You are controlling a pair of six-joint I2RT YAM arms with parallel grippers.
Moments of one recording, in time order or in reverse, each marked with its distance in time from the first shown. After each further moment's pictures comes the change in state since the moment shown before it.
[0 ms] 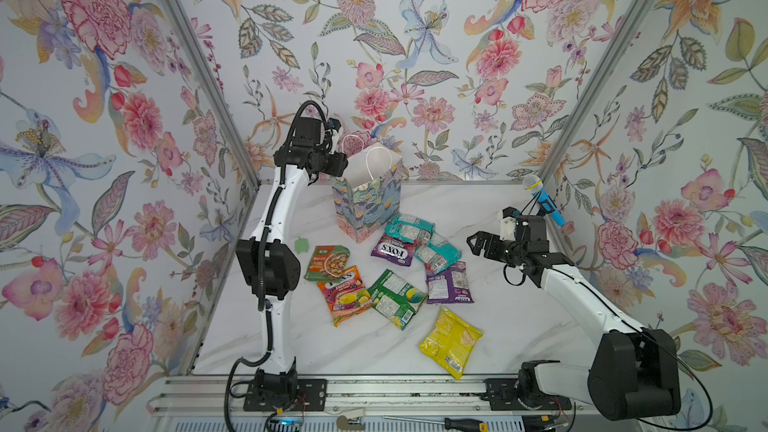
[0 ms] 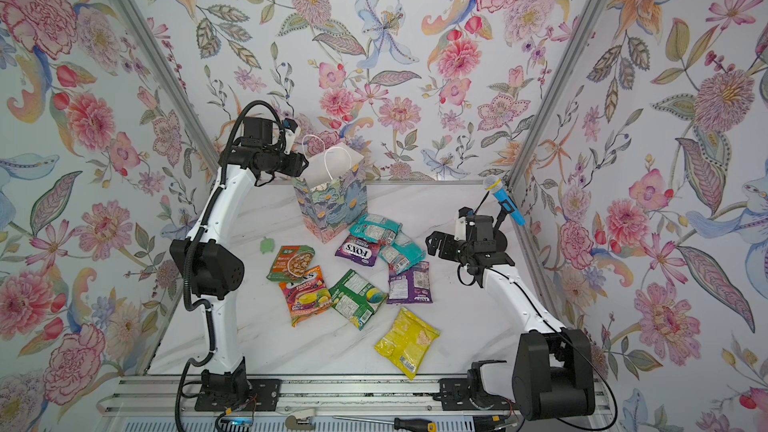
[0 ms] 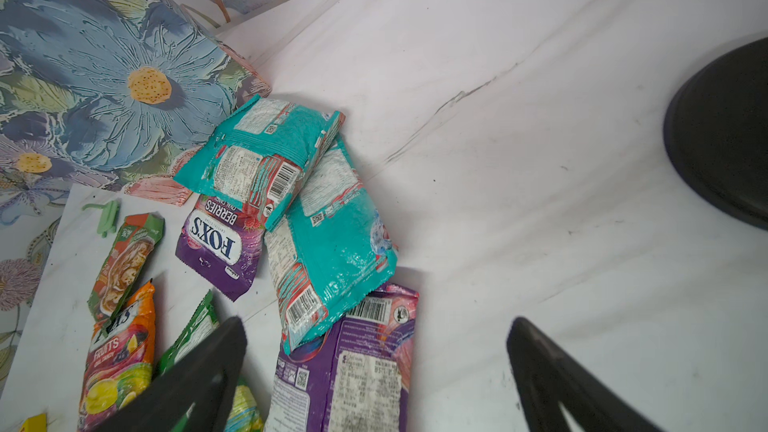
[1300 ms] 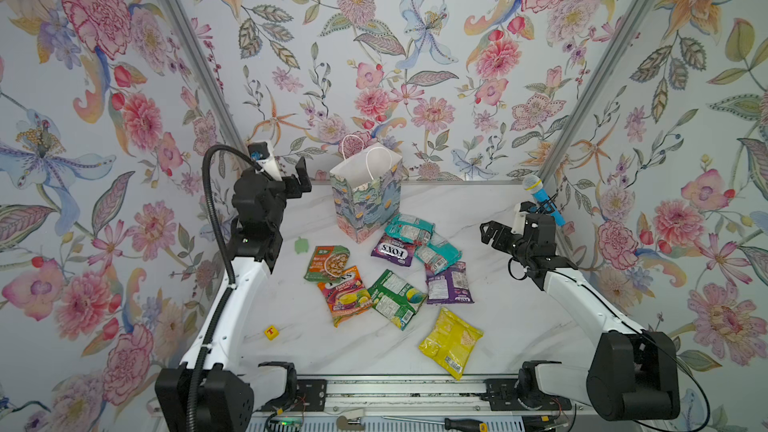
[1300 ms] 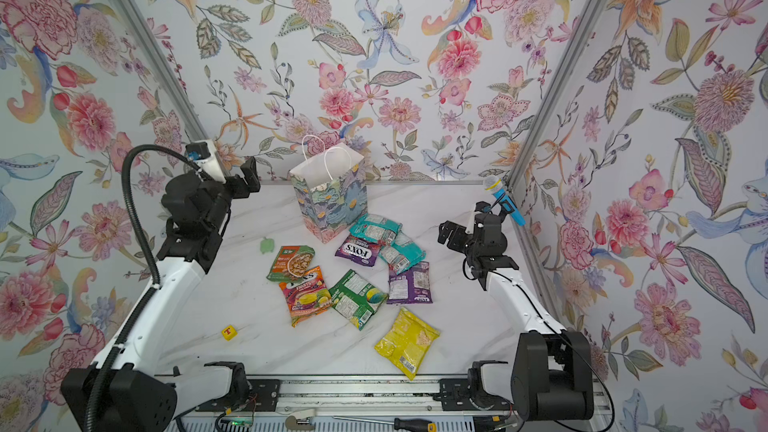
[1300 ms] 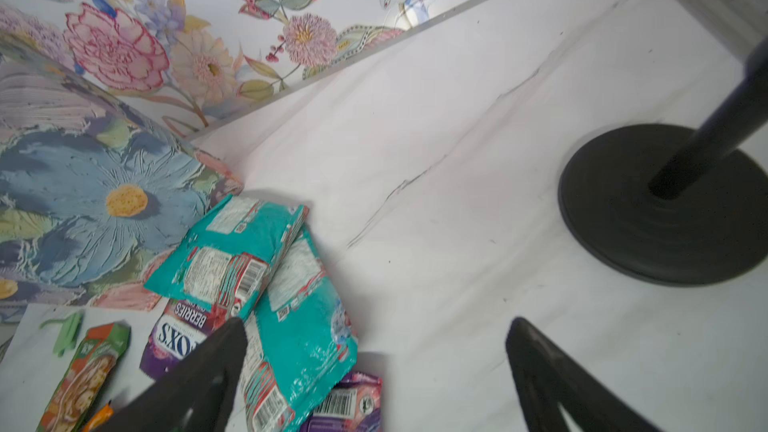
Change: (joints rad) left arm 0.094 -0.901 -1.143 0.914 -0.238 -0.256; right arm -0.047 -0.001 -0.034 0.172 0.104 0.063
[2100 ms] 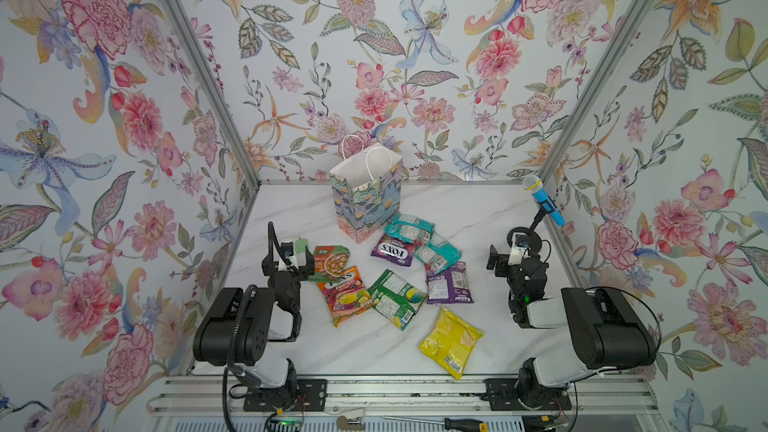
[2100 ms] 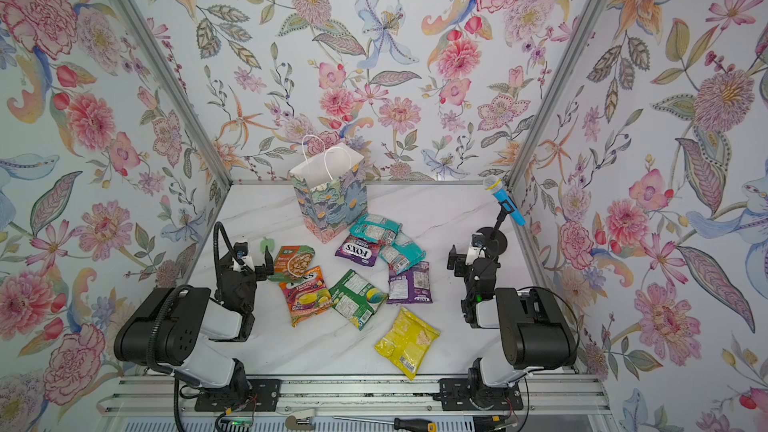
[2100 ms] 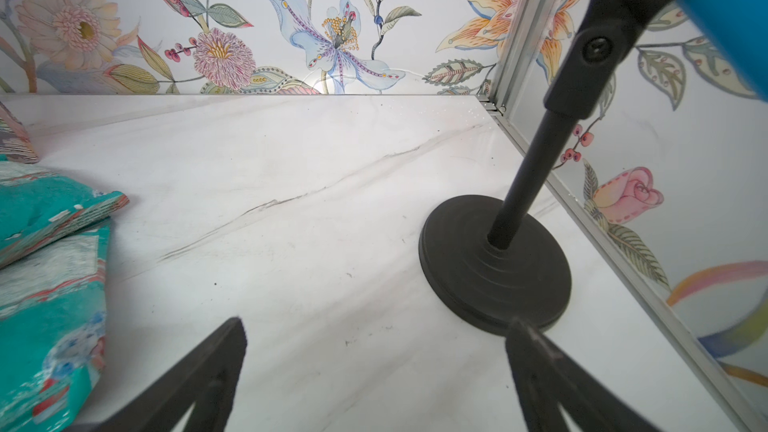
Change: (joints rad) left arm 0.026 0.301 -1.085 1.315 -0.182 0.218; right arm -0.030 0.251 -0.520 1.105 0.295 -0.417
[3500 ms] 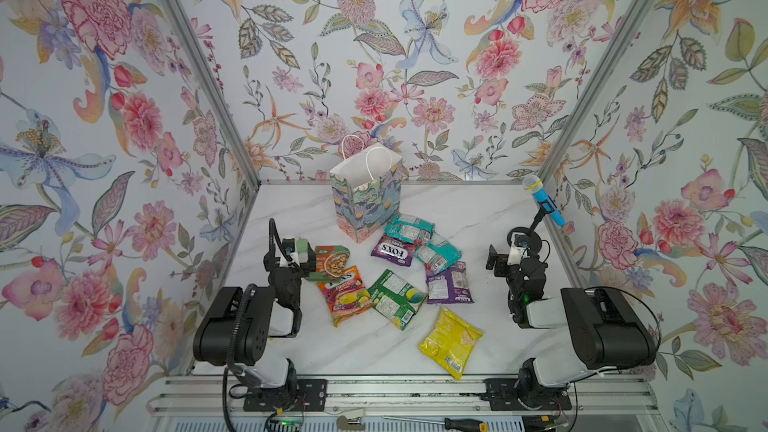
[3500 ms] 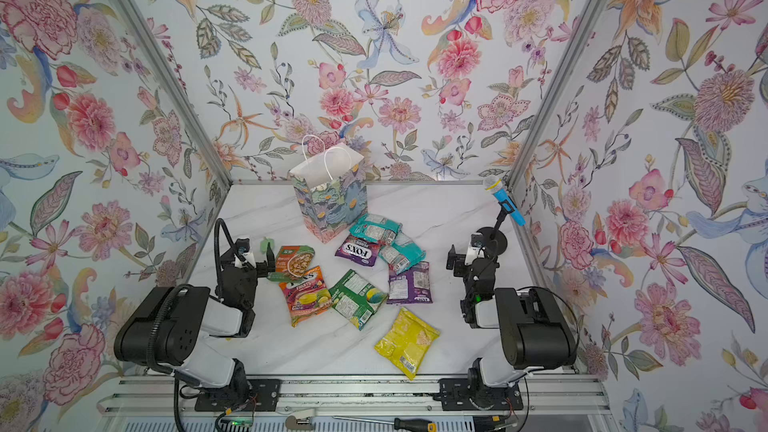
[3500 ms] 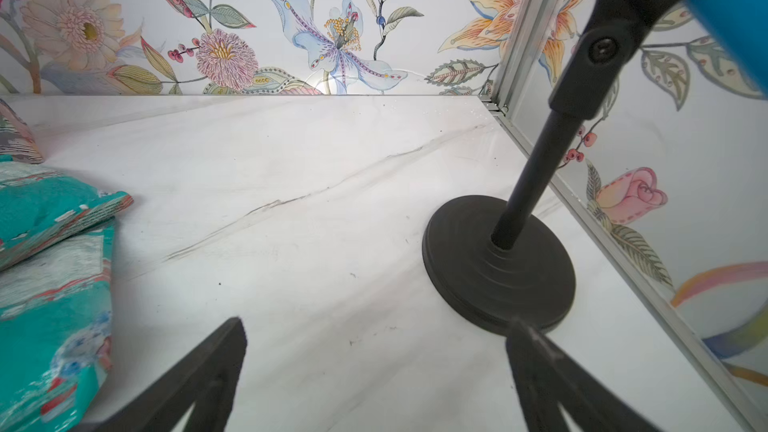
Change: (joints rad) left arm 0.000 0.008 0.038 -0.025 0.035 0.001; right arm 0.002 0.010 -0.007 0.032 -0.010 0.003
